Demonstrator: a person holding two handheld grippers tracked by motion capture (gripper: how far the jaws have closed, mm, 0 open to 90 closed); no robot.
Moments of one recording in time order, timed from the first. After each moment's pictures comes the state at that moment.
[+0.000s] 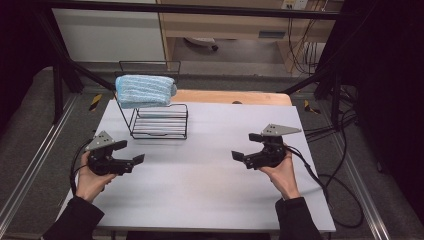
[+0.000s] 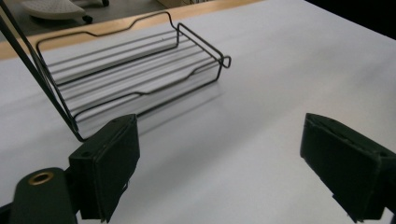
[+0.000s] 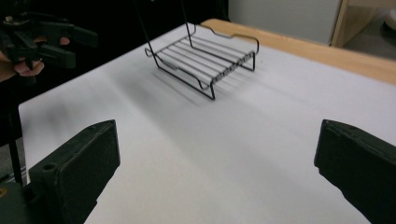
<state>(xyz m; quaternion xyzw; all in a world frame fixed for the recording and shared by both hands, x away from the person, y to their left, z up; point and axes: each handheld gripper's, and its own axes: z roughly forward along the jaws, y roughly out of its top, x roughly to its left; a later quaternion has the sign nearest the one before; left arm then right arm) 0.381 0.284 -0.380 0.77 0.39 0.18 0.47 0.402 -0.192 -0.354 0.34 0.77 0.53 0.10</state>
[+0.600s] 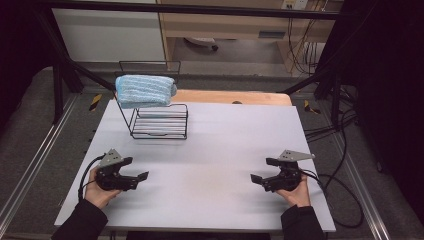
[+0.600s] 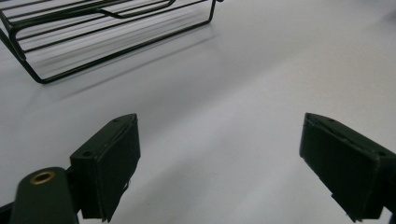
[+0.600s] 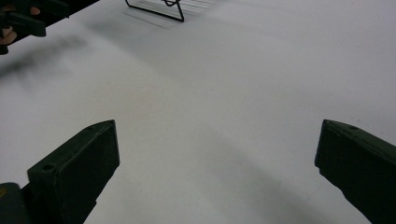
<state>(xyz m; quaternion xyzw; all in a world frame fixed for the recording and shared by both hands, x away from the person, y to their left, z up) 0.369 0.282 -0.432 0.80 0.38 0.16 0.44 0.375 -0.251 -0.431 0.37 0.78 0.50 0.09</state>
